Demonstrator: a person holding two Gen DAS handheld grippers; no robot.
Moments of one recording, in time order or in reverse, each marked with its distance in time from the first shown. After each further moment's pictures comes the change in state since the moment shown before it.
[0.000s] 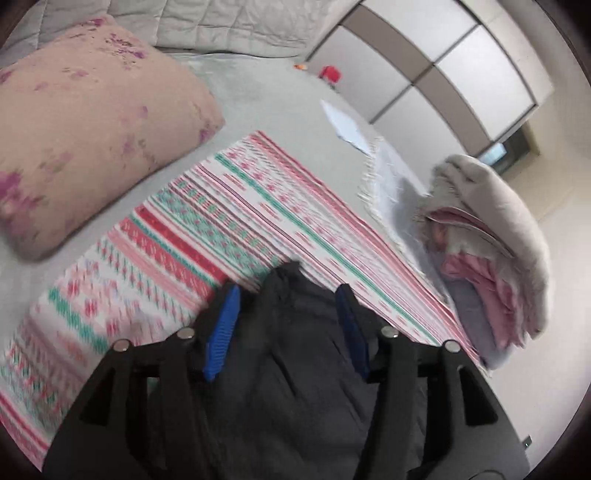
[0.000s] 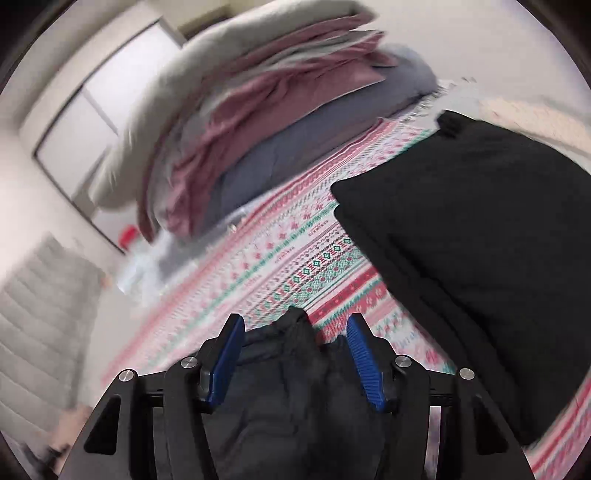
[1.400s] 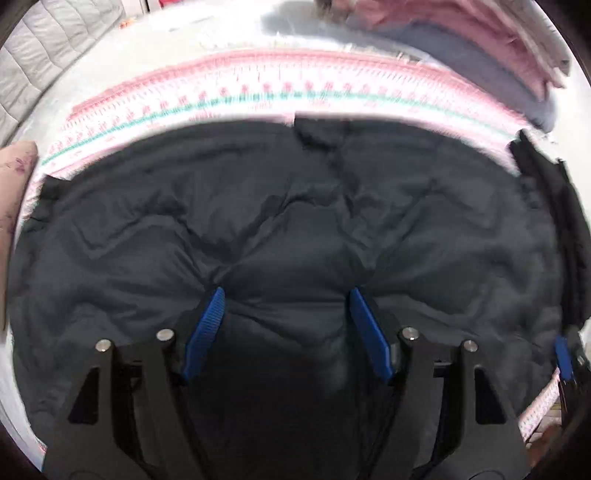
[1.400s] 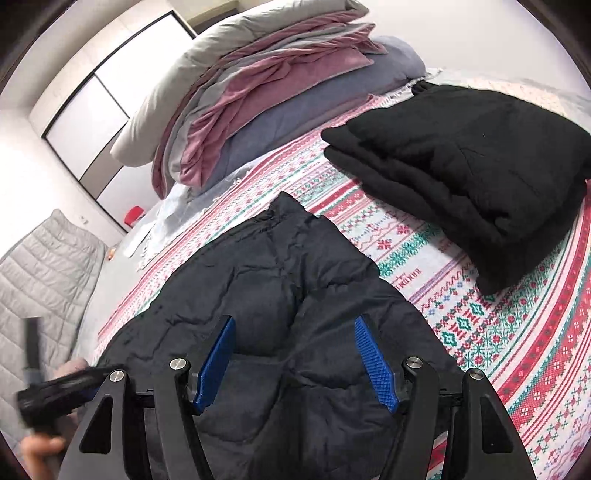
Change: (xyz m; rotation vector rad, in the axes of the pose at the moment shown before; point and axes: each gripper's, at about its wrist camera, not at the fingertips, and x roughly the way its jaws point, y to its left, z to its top) left arm 0.168 -0.199 -0.176 0.688 0.415 0.256; right arm -0.036 -0.010 -0.113 -0.062 0.042 -0.035
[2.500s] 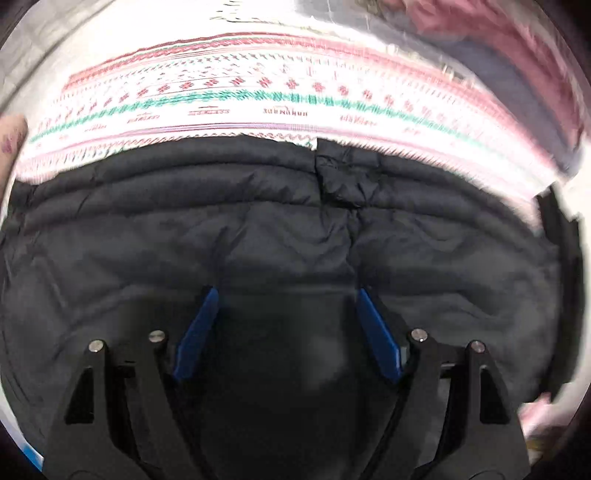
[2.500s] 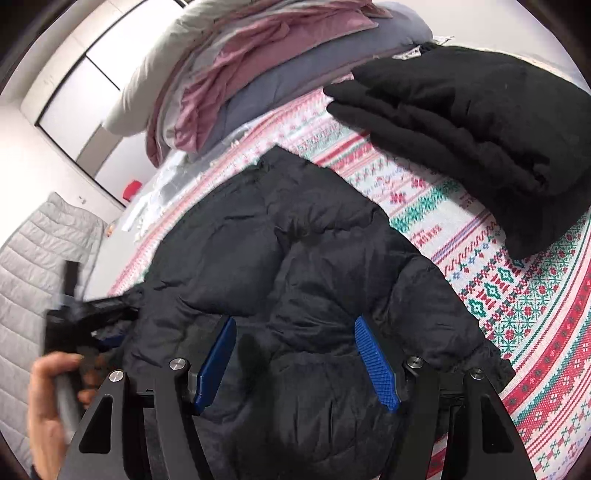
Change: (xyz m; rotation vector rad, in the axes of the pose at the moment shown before) left arm 0.011 0.021 0.048 -0.173 0.069 -0.070; right arm 0.041 -0.003 -0.012 -0.018 0.144 -0.019
